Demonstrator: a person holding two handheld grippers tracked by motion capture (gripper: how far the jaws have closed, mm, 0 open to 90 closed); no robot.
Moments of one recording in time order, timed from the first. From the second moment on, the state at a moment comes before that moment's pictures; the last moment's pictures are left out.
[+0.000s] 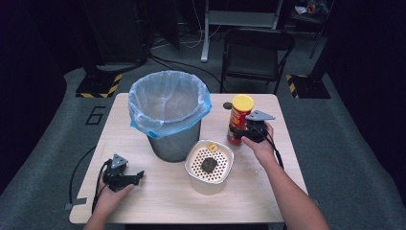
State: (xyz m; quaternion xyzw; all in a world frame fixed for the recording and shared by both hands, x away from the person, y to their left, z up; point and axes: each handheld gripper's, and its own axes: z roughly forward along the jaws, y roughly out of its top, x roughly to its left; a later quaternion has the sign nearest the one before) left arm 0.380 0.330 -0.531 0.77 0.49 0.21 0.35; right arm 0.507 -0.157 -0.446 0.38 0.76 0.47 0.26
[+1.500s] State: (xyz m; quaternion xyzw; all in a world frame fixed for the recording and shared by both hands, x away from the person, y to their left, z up) left arm 0.379 0.330 -0.530 0.78 0.48 0.21 0.34; right arm 0.473 -0.113 -0.231 0.28 0.80 0.50 0.20
